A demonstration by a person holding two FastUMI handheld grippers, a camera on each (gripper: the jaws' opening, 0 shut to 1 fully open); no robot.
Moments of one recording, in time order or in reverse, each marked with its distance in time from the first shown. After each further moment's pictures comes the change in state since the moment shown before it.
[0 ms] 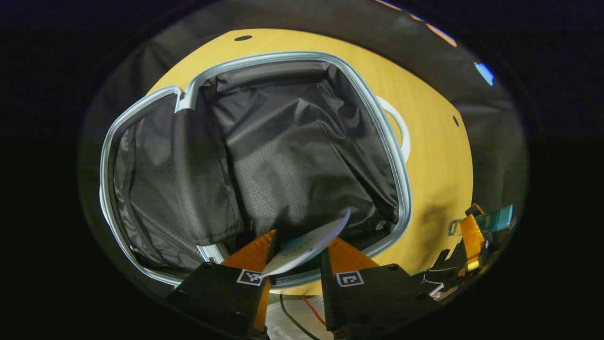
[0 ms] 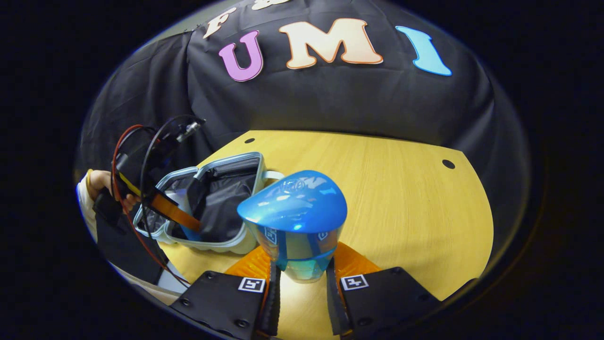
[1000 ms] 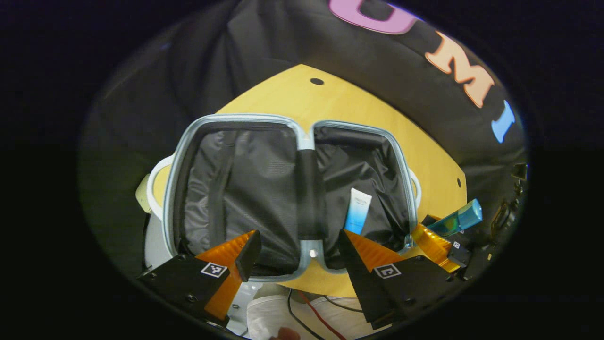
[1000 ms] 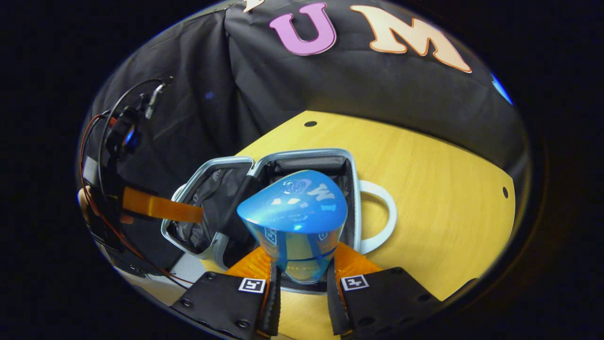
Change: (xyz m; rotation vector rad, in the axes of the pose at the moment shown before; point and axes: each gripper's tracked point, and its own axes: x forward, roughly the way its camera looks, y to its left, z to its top) left arm -0.111 0.122 0.006 -0.286 -0.331 0.061; right arm 0.086 0.166 0.006 -0.119 0.226 0.227
